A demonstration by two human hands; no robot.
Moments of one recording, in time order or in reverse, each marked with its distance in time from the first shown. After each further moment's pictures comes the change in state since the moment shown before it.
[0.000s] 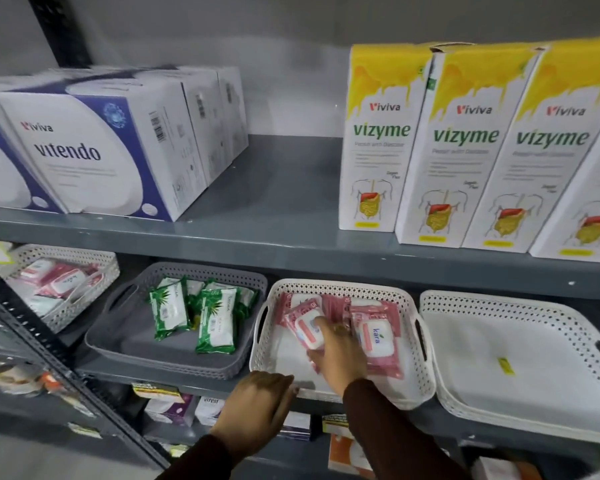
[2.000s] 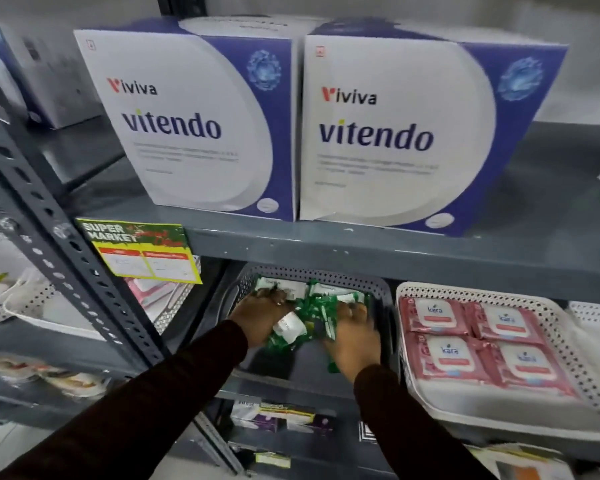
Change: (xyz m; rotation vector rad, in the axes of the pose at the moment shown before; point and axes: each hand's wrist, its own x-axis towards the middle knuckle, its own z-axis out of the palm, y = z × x) left_hand 0.030 -0.326 -0.094 0.332 -0.340 0.095; right_hand 0.084 -0.228 0.126 -0.255 -0.064 0.150
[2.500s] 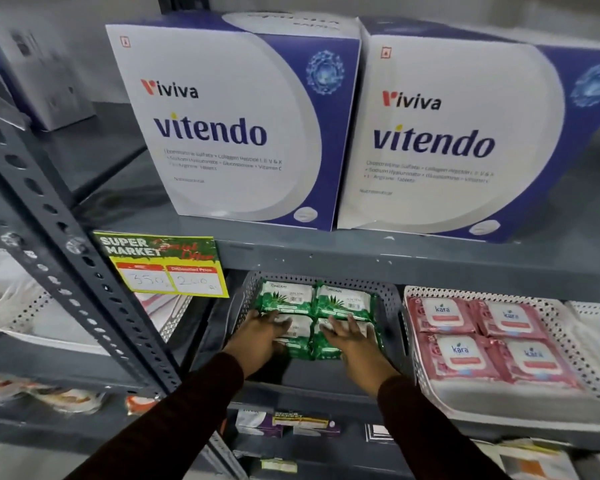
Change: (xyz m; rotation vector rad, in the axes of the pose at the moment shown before) left_hand -0.024 -0.009 0.032 -0.215 0.022 -0.126; right_hand 0.003 0.014 0.024 0.010 -0.229 -0.309
